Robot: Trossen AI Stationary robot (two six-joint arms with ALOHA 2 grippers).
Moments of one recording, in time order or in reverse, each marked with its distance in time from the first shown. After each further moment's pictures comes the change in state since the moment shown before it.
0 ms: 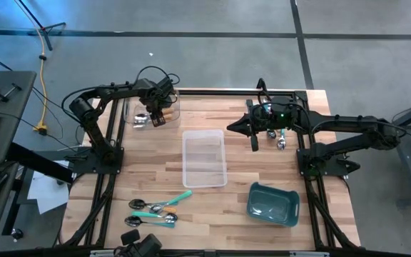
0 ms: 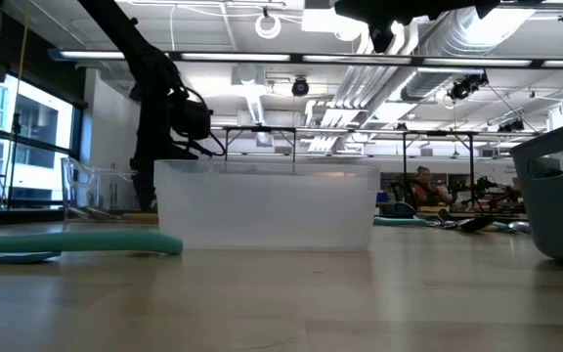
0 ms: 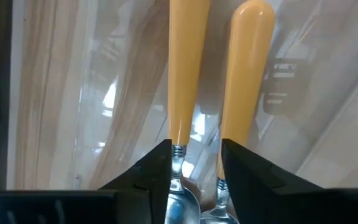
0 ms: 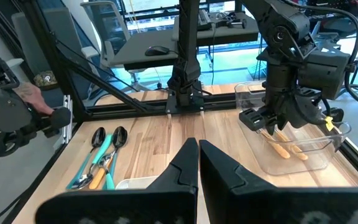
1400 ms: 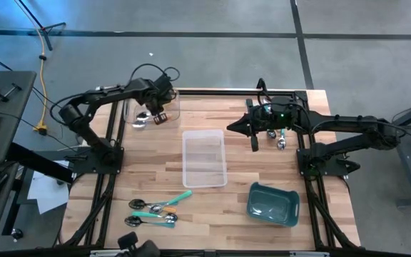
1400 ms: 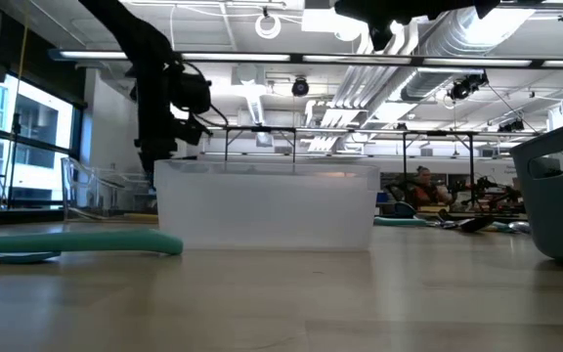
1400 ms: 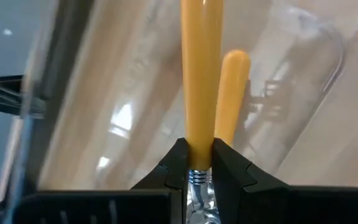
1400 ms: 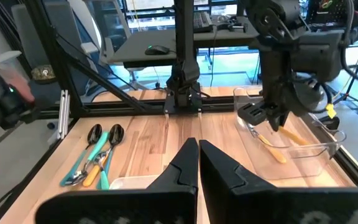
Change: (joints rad) left arm -0.043 -0.132 0.000 0.005 -0.018 -0.107; right arm 0.000 0.000 0.000 0.003 -0.001 -0.049
